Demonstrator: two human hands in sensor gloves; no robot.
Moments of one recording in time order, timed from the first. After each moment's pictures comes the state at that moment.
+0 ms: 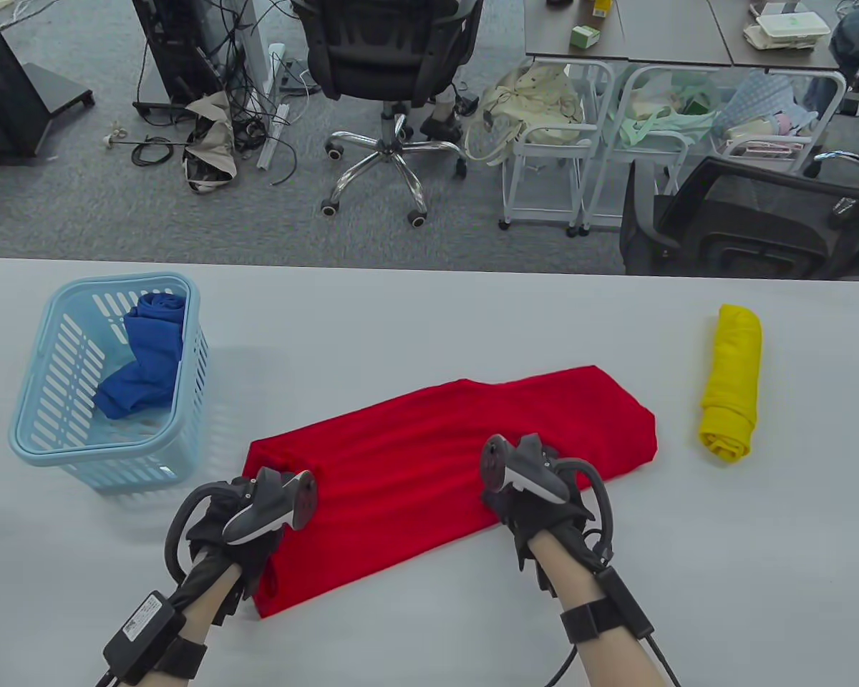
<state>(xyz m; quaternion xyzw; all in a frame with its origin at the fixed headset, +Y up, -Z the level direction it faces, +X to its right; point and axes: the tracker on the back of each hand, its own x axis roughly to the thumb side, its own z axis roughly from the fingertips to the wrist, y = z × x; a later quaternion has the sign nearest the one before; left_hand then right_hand) -0.234 -0.745 -0.295 -0.17 -0.02 -0.22 0.96 0.115 -0.764 -0.356 0.02 -0.26 -0.96 0.06</state>
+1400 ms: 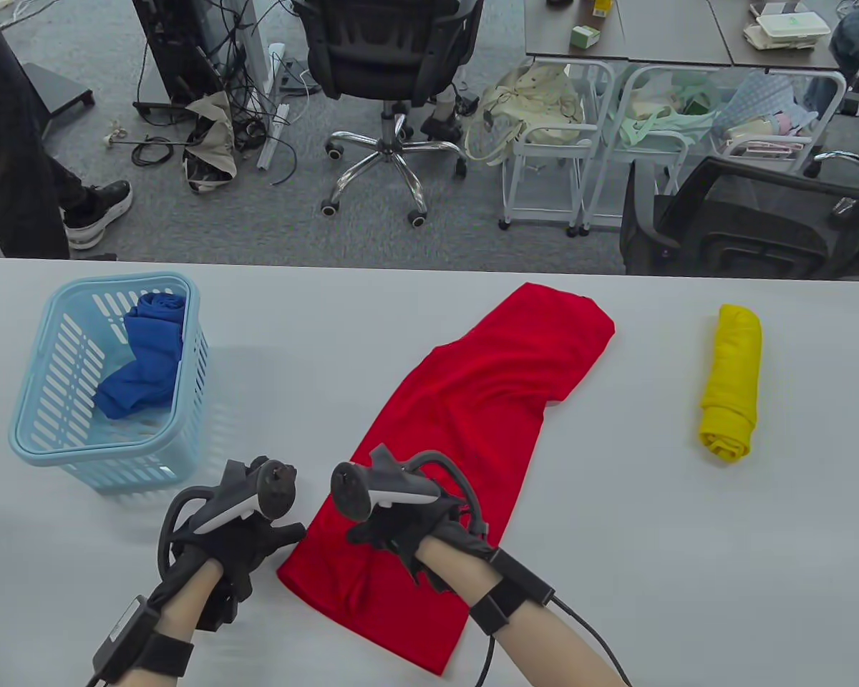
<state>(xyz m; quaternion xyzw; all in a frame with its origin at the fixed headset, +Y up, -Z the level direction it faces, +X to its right) -0.258 -0.766 -0.302 -0.29 -0.05 -0.04 0.96 -0.076 -0.743 -0.302 -0.31 -0.22 -0.92 0.05</state>
